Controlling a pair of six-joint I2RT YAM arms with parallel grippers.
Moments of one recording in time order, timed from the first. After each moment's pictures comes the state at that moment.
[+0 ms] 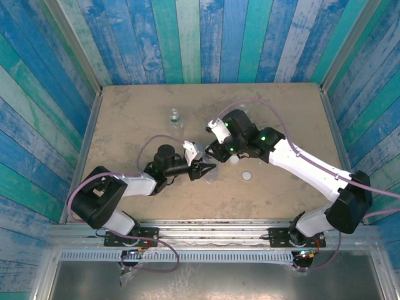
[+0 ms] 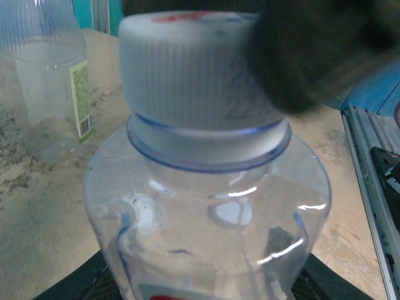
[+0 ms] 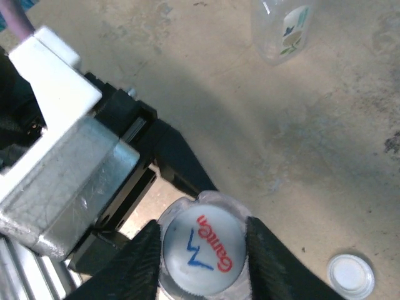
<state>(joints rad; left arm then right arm) -0.61 1.48 0.42 0.85 0.64 -0.03 0.79 1.44 1.26 -0.63 -0.21 0.05</state>
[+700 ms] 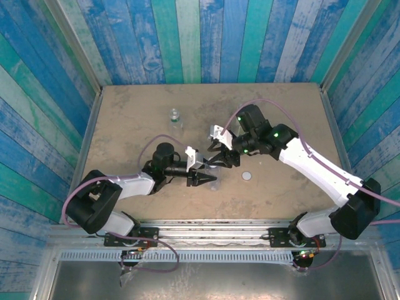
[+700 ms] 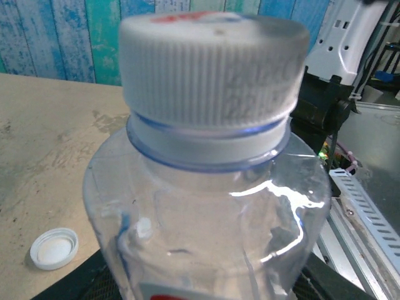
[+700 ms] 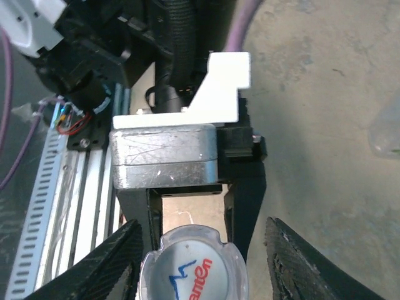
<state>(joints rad) -0.60 1.43 0.44 0.77 0.99 0.10 0.70 1.39 1.28 -0.72 -0.68 -0.48</state>
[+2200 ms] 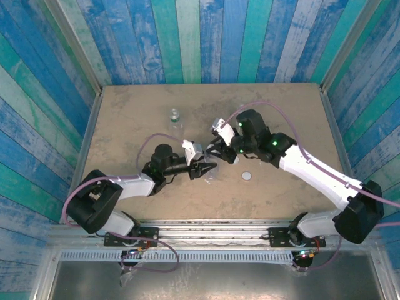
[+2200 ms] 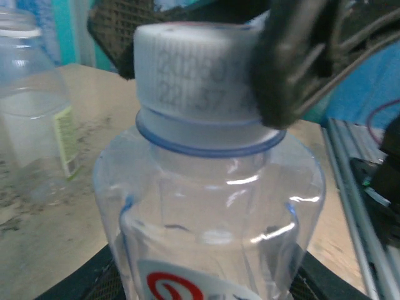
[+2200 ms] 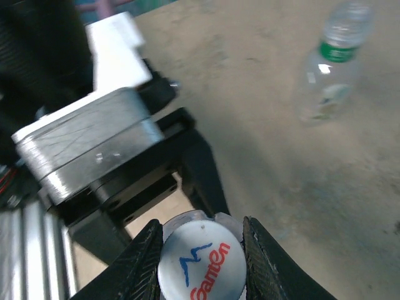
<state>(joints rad) -0.61 1.43 0.42 0.89 0.66 -0.04 0.73 1.33 1.11 -0.42 -0.36 -0.12</state>
